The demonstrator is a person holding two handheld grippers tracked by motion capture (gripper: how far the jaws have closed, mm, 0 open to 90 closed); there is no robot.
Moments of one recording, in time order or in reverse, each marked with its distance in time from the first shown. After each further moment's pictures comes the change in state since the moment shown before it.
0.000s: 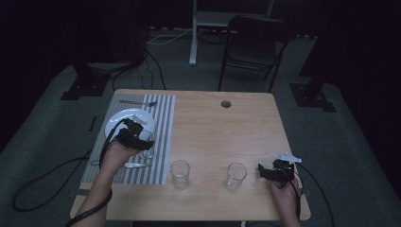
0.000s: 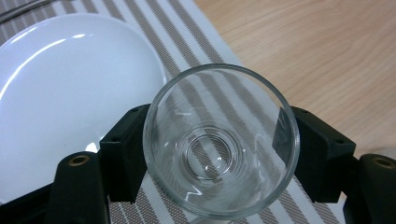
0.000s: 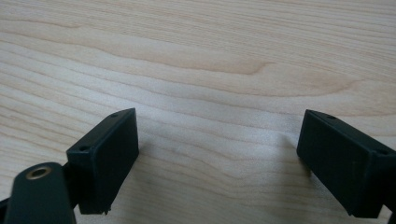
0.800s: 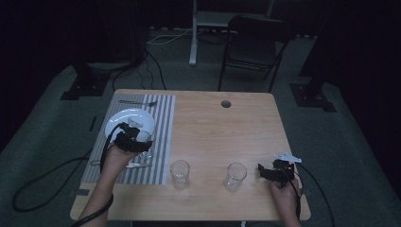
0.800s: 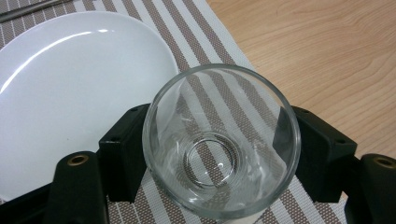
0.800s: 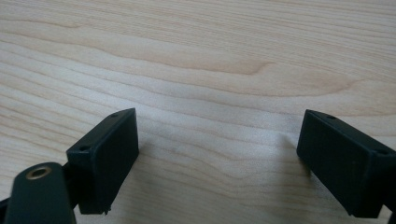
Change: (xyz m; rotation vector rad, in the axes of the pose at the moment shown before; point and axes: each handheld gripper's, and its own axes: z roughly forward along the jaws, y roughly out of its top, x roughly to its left) left arm 0.001 -0.019 0.006 -0.089 0.029 -0.068; right arm 0.000 0.000 0.000 0.000 0.000 0.000
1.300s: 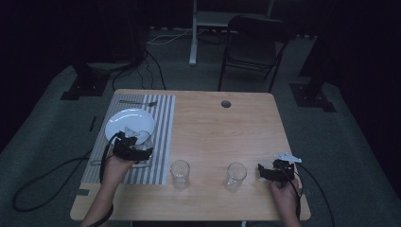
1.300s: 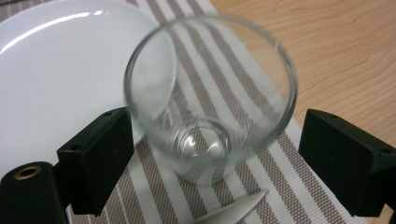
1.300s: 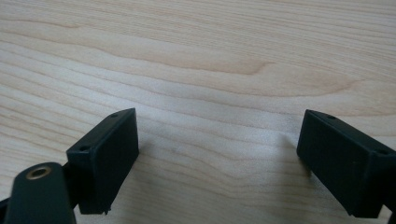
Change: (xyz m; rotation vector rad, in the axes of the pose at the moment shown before) left arm -0.005 -0.035 0.003 -0.070 0.008 -0.046; right arm 0.000 0.000 0.000 0.000 0.000 0.000
